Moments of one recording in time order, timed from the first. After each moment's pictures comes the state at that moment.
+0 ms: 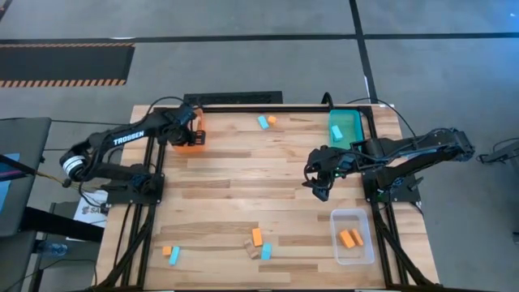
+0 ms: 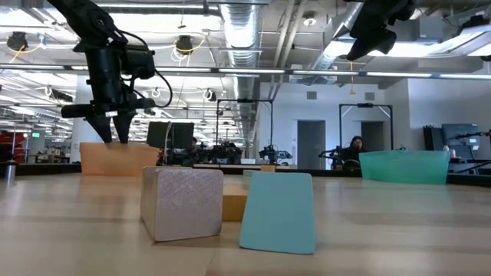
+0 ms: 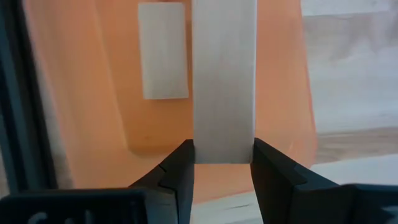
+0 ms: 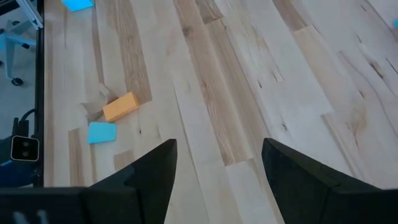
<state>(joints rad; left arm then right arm) 0.80 1.23 0.73 -0.77 -0.06 -0.69 0.13 1.15 1.03 -0.69 0.09 0.46</state>
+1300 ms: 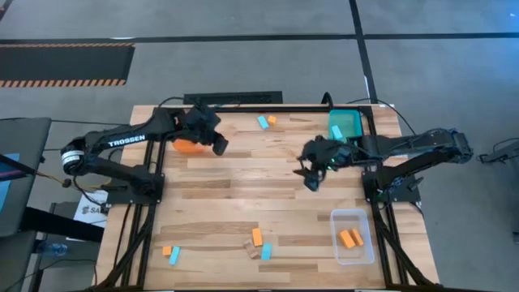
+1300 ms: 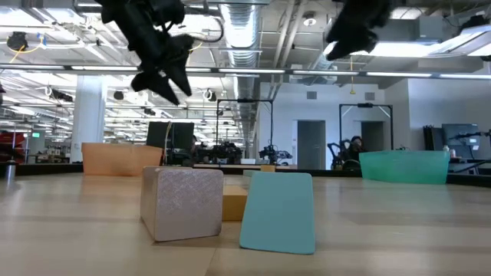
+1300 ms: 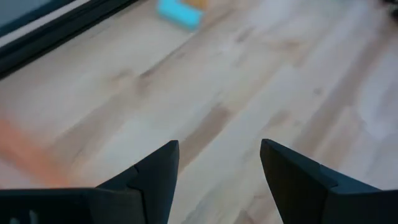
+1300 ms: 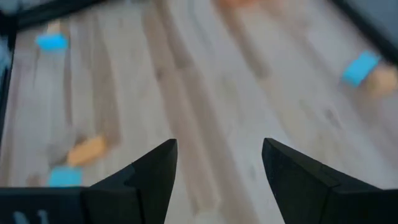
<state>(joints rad) 0.44 1.24 0.97 -0.60 0.02 -0.40 0.05 1.18 1.03 -0.57 0.18 0.36</state>
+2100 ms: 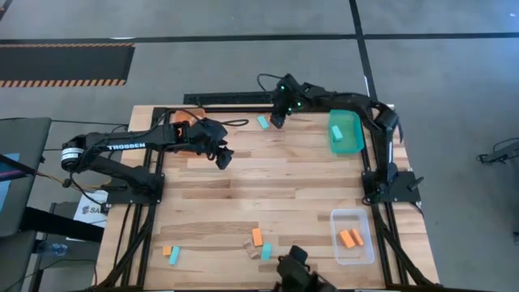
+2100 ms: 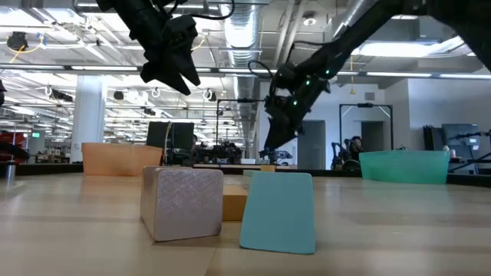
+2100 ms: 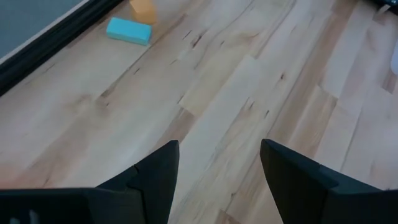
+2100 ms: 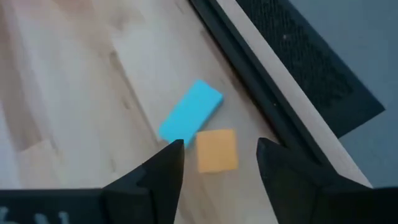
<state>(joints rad) 0.26 1.24 0.97 -0.55 -0.09 -0.36 -0.69 2.01 1.46 -0.35 -0.19 -0.12</state>
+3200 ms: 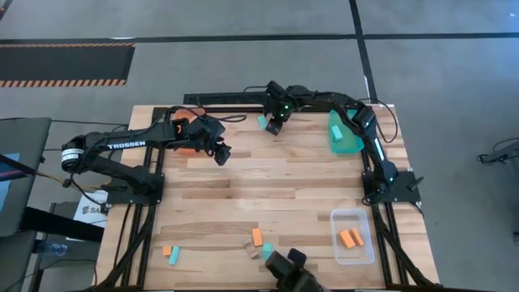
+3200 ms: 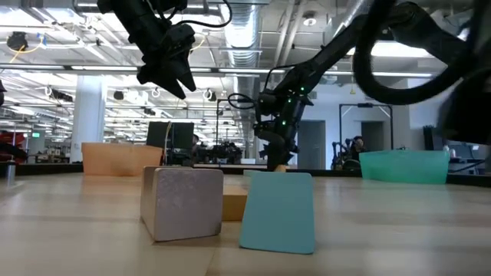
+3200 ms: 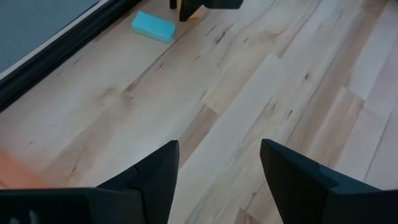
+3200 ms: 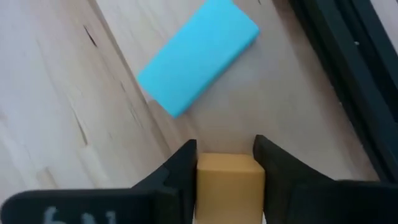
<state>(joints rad) 0.31 1.24 0.97 -0.58 -0.11 -0.35 -0.67 2.27 1.75 -0.75 -0.15 -0.17</state>
